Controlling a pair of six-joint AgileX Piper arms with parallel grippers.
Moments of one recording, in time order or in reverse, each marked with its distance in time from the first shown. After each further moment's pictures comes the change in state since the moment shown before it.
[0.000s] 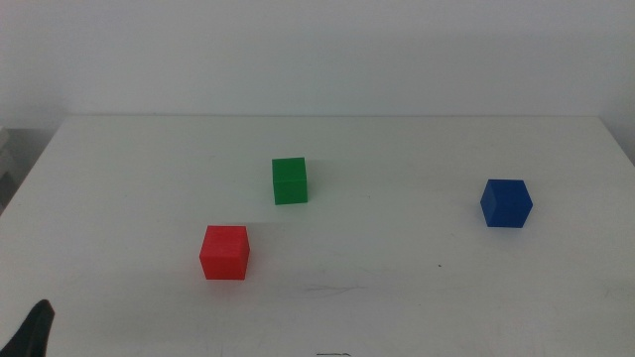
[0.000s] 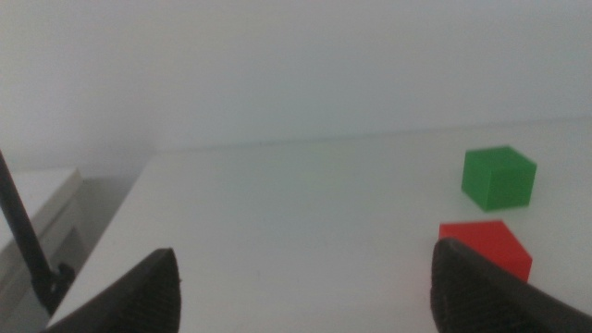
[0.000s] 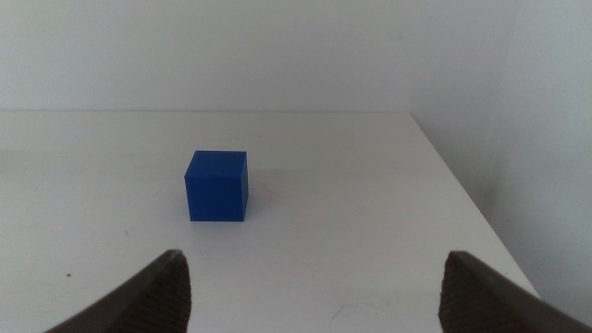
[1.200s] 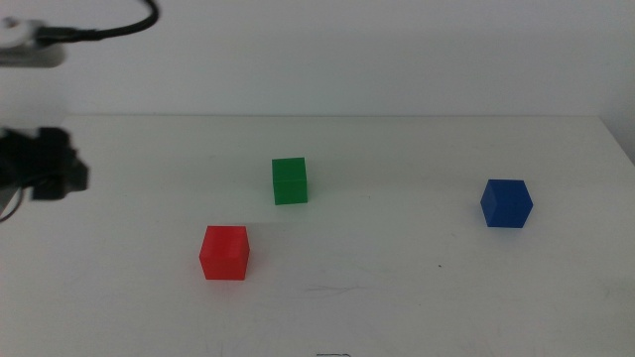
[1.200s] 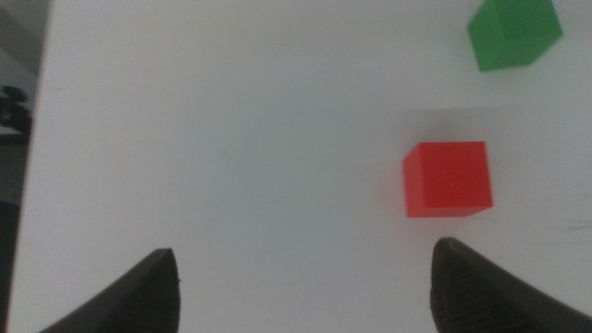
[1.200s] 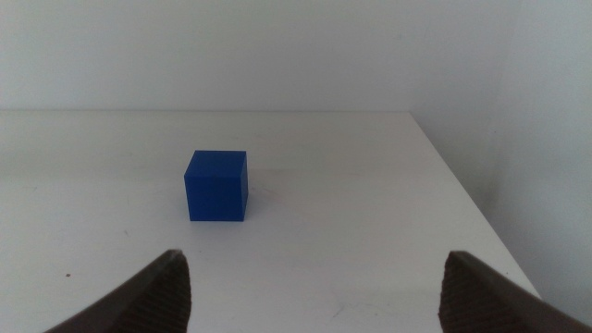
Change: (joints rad) left arm -0.011 1.068 -1.045 -0.112 0.798 0.042; right arm 0.000 0.000 0.000 0.000 0.000 0.000
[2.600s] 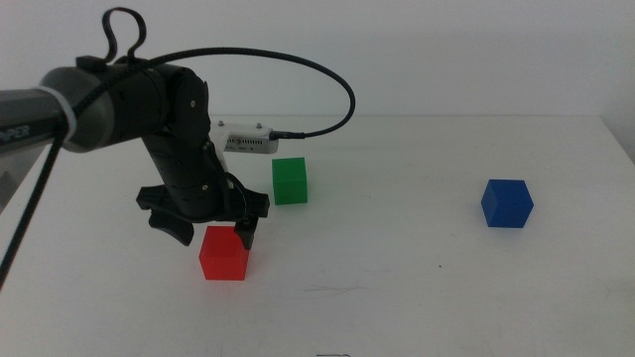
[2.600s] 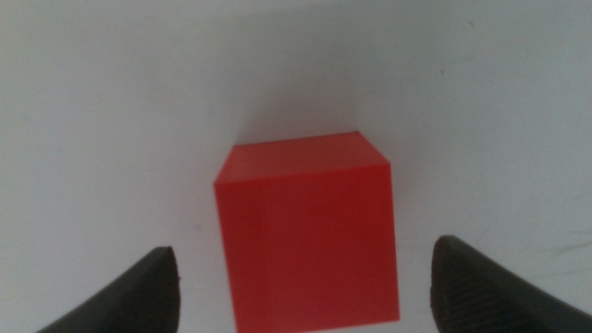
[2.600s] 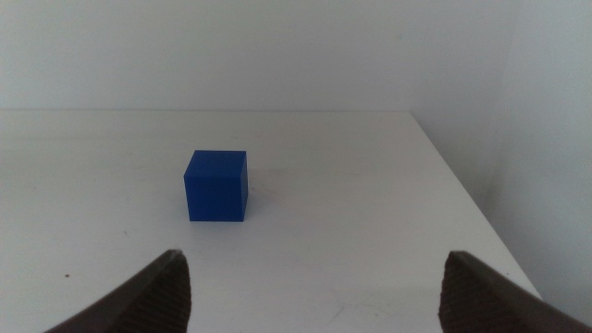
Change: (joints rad) left arm -0.288 0.781 -0.311 -0.034 0.044 -0.170; right arm 0.000 0.000 0.000 0.000 0.000 0.000
